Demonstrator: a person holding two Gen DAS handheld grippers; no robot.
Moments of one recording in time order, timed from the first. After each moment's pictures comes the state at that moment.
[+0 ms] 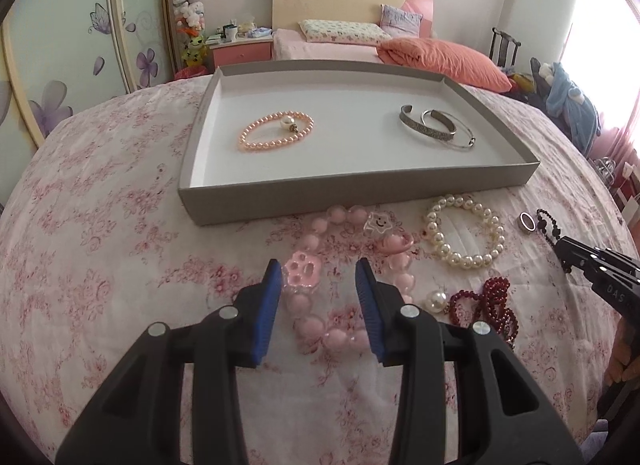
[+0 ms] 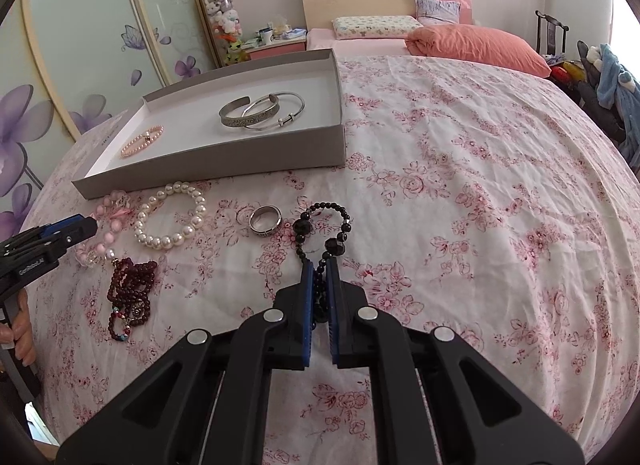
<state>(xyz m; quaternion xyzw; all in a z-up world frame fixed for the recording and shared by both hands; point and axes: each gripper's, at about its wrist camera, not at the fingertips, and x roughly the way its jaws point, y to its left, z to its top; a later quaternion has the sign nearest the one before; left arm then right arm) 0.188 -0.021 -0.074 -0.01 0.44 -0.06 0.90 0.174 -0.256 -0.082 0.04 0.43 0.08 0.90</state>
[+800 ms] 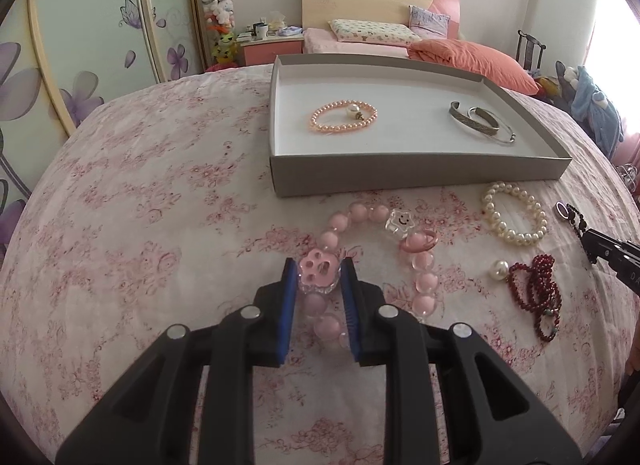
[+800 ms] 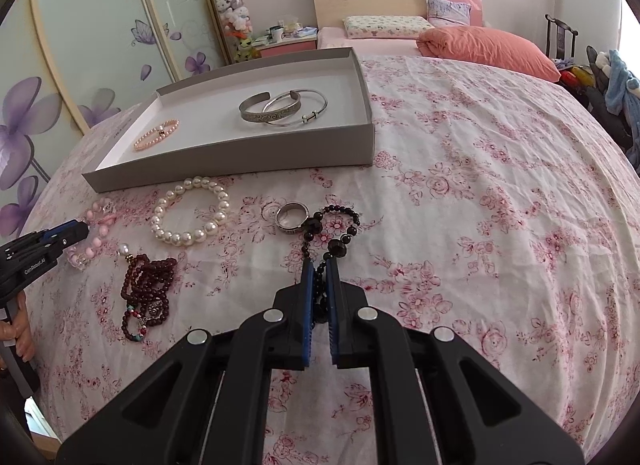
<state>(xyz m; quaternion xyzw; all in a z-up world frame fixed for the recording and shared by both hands) 0.165 0.021 -0.077 0.00 0.44 -0.01 0.90 0.174 -0.246 -0.082 0.03 0.43 0.09 0.90</state>
